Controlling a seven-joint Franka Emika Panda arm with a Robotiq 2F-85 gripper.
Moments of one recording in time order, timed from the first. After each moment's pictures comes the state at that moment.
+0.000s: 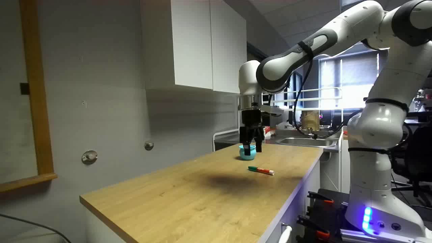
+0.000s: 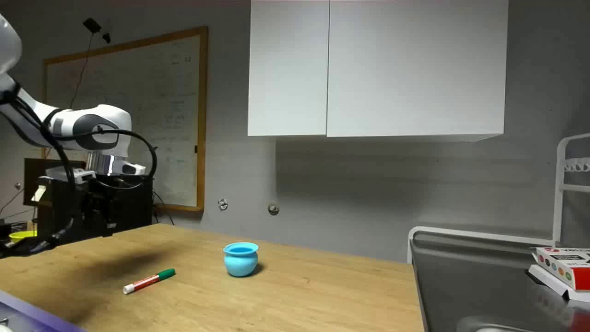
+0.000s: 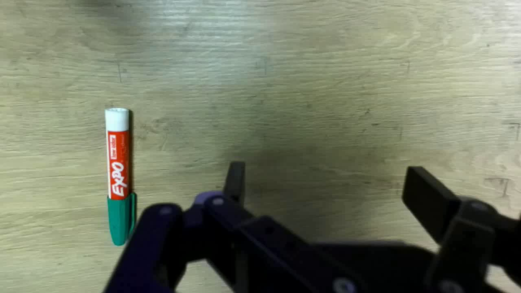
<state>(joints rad) 0.17 -0.43 0.25 -2.54 0.22 2.09 0.32</state>
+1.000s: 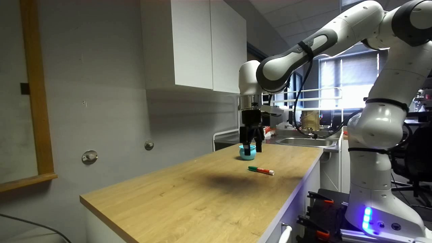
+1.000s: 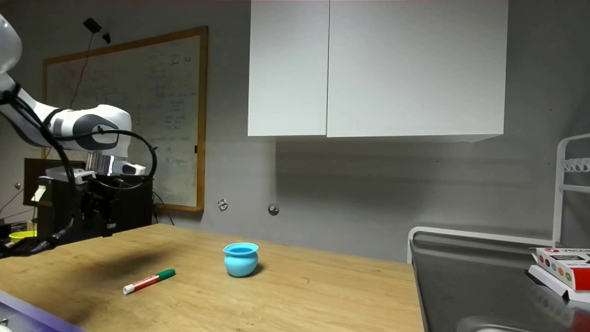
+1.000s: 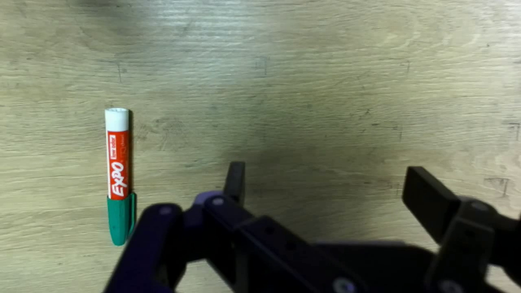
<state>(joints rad) 0.17 -0.43 0.25 -2.54 0.22 2.09 0.32</state>
